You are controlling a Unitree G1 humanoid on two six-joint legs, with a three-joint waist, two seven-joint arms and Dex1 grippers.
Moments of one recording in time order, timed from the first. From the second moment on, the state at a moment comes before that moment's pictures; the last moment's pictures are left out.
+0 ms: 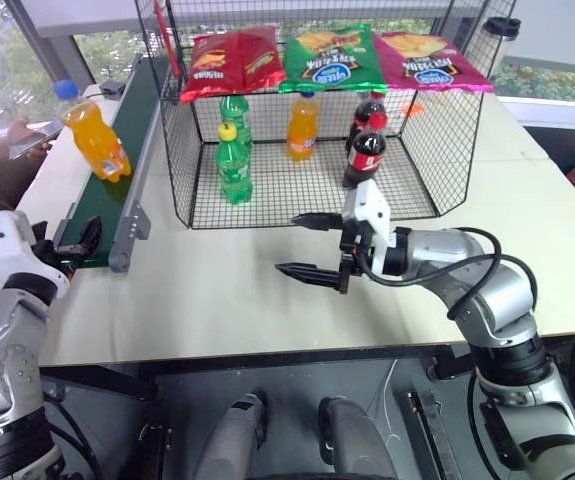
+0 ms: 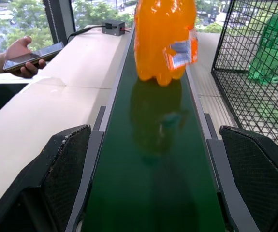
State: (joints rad) left arm -0.13 0.47 0.61 -0.29 -0.46 0.61 -0.25; right arm -0.55 -0.50 0.14 -0.35 0.50 0.69 0.87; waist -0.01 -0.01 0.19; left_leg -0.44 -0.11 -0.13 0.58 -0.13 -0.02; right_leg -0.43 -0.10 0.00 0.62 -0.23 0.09
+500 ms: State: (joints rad) left arm -0.16 0.49 0.57 -0.26 -0.43 0.57 -0.24; right arm -0.54 -0.50 0.14 -0.35 0.50 0.71 0.85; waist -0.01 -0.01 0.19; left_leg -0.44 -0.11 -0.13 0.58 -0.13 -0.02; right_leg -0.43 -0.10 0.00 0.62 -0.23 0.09
